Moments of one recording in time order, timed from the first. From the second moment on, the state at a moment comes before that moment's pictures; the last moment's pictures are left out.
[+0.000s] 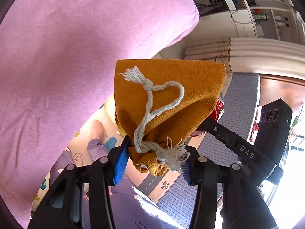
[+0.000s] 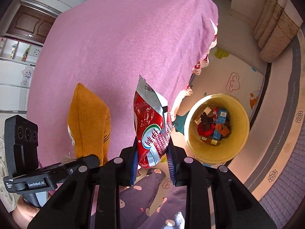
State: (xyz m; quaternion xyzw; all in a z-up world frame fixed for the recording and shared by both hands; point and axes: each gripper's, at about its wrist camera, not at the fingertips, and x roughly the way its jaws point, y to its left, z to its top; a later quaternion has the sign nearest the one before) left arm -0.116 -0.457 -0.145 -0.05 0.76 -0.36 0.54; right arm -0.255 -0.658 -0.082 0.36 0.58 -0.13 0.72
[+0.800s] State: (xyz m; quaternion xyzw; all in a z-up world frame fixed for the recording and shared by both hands) left arm -0.209 -0.594 -0.184 0.10 0.77 -0.38 0.50; right arm -0.384 -0.754 -0.132 0.44 0.56 -0.22 0.66
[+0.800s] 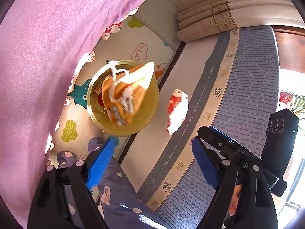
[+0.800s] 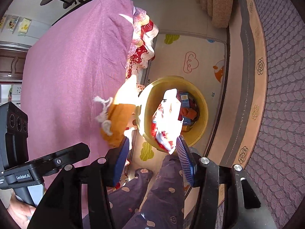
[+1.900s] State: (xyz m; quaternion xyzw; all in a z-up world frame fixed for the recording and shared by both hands) left arm -0.137 -0.465 -0.146 0.01 0.75 -0.33 0.57; right arm -0.253 -0.649 -0.096 0.33 0.62 -0.10 0.71
